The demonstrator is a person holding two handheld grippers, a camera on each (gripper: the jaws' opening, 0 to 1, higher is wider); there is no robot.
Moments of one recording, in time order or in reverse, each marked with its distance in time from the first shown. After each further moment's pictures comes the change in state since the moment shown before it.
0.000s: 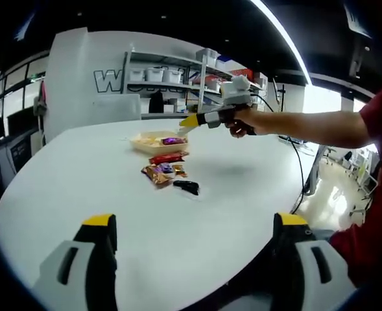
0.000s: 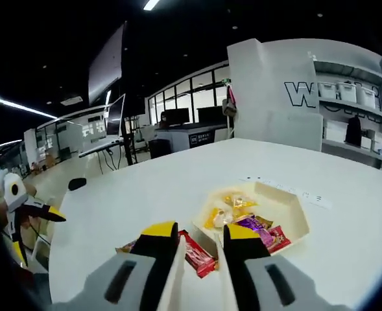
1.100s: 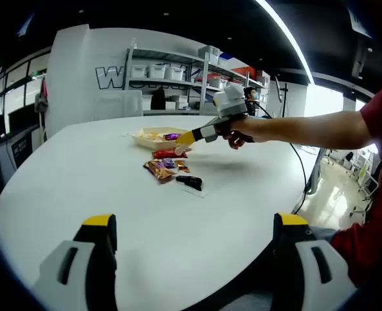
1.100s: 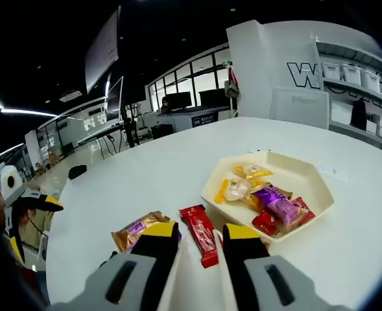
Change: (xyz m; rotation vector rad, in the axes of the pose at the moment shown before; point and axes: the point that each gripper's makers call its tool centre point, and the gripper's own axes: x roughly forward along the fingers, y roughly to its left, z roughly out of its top) left arm 0.004 0.004 -0.006 -0.013 0.014 0.003; right arm 0.016 0.006 -0.040 0.063 0.092 0.027
